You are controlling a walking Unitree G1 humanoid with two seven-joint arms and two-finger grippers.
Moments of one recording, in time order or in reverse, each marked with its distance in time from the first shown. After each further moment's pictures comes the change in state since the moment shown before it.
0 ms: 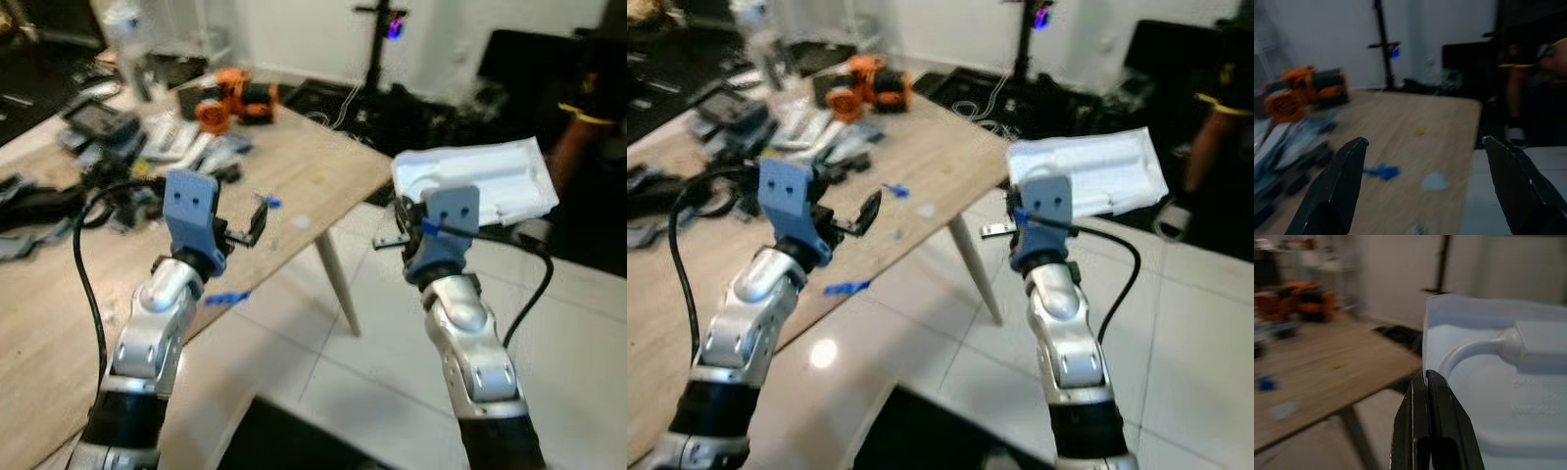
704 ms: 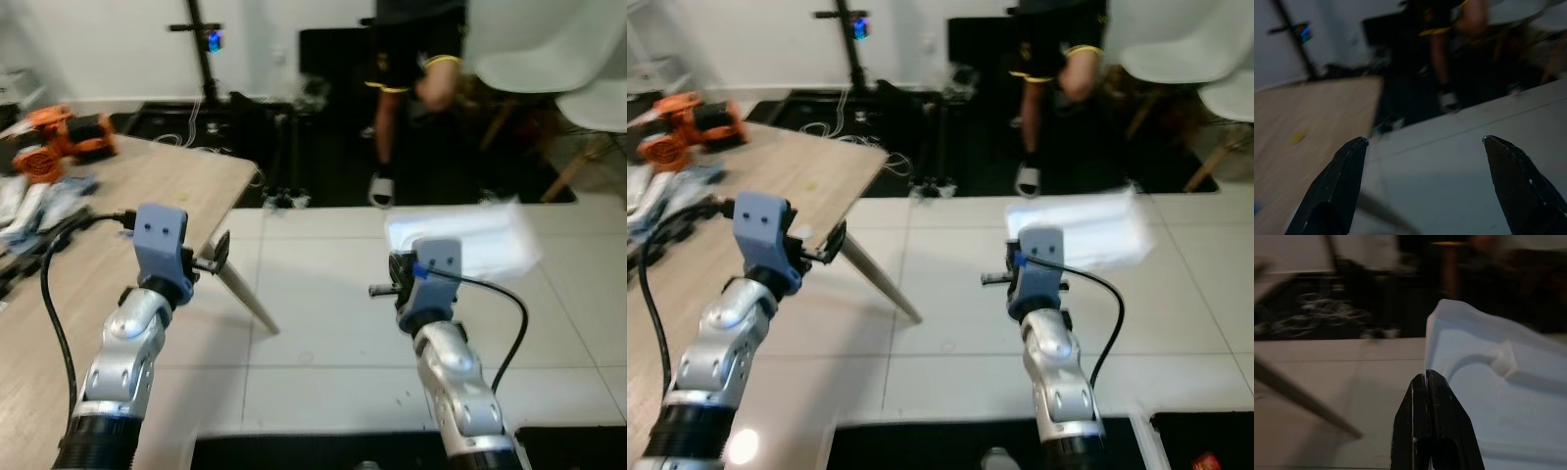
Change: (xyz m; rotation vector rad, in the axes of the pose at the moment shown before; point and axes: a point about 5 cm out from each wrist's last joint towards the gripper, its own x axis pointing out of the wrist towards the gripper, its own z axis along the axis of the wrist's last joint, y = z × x) left arm -0.028 0.030 -0.043 0.017 0.148 0.108; right arm -0.039 0.000 -0.079 0.105 0.283 -0.040
